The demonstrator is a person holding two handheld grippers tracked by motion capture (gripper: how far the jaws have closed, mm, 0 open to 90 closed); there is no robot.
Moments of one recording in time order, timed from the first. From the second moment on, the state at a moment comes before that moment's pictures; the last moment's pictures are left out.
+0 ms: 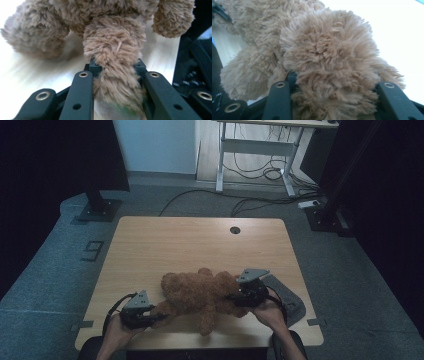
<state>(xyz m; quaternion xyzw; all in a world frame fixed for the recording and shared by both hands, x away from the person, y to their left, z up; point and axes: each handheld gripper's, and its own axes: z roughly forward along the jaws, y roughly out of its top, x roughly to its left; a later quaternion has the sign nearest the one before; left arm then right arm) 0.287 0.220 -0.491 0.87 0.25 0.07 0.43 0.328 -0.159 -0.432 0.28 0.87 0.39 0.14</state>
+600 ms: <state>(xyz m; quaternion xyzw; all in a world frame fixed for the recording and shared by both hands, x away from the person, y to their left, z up) 0.357 0.210 -0.453 0.86 0.26 0.14 0.42 0.392 -0.155 -0.387 0.28 0.86 0.40 0.19</state>
